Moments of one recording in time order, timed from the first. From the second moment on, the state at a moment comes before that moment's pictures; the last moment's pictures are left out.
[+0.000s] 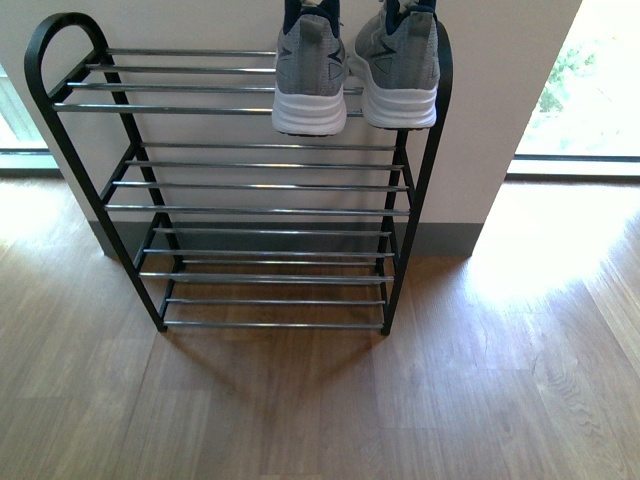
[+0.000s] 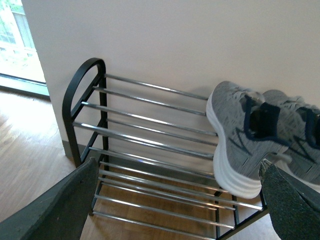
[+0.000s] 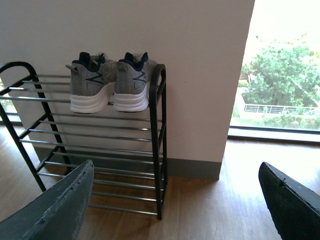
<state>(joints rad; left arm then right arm) -0.42 1.43 0.80 0.41 -0.44 -0.30 0.00 0.01 0.02 0.00 0.00 0.01</state>
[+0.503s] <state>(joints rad) -0.26 1.33 0.50 0.65 -0.39 -0.32 0.00 0.01 0.02 0.00 0.00 0.01</state>
